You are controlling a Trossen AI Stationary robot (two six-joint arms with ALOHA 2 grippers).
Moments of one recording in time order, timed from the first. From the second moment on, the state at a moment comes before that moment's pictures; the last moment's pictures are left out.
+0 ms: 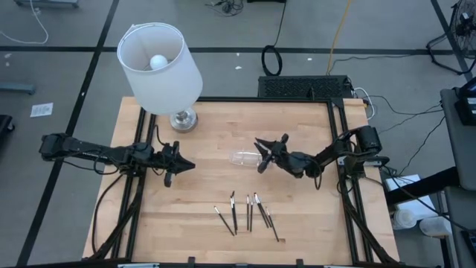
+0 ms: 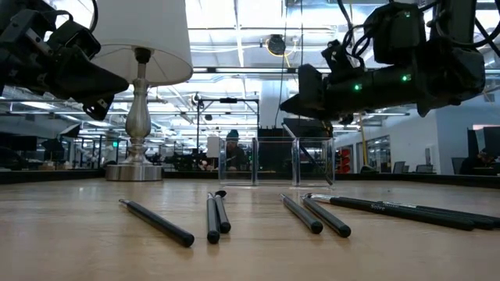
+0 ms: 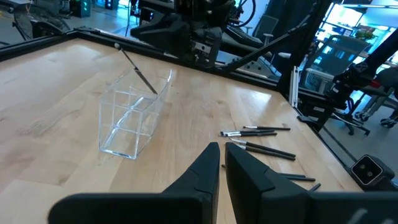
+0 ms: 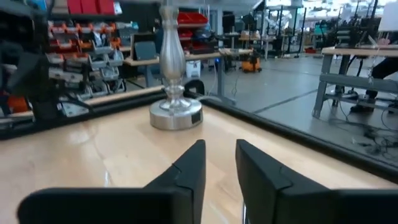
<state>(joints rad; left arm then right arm) -0.06 0.50 0.01 0.37 0.04 -0.27 0.09 1.81 0.46 1.38 0.73 0.05</state>
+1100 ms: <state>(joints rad) -0.06 0.50 0.01 0.35 0.02 -0.32 0.74 1.63 0.88 0.28 0.92 0.22</state>
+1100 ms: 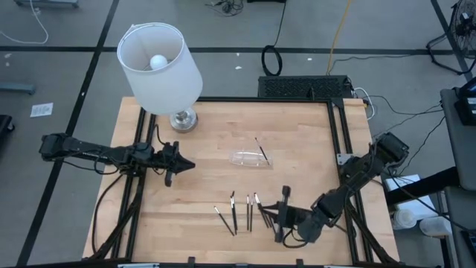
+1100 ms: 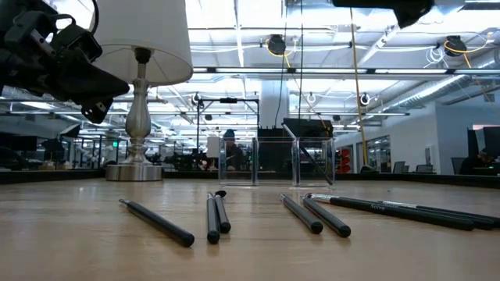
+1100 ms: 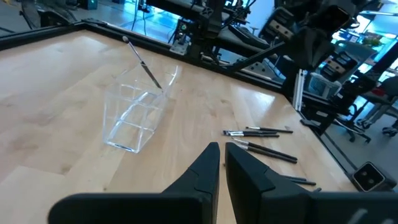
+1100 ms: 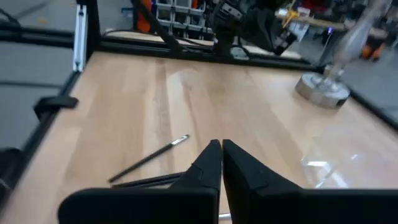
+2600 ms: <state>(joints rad) -0.06 0.50 0.01 0.29 0.02 -0.34 0.69 1.98 1.55 -0.93 0.15 1.21</state>
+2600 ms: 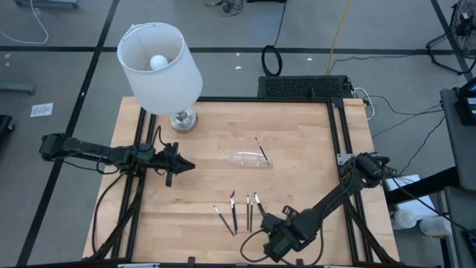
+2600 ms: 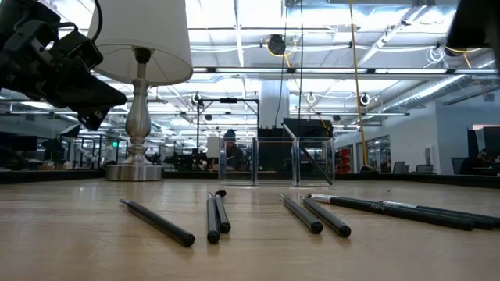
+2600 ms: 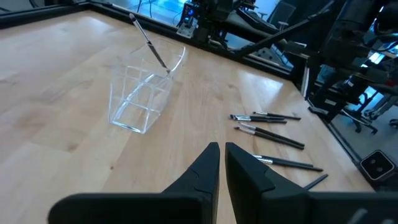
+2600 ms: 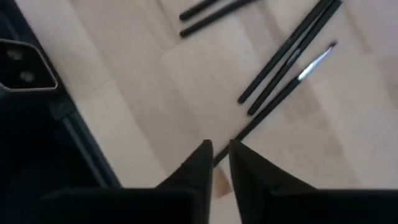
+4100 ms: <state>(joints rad) -0.06 0.50 0.01 0.28 0.02 -0.33 0.61 1.97 1.27 -0.88 0.12 1.12</state>
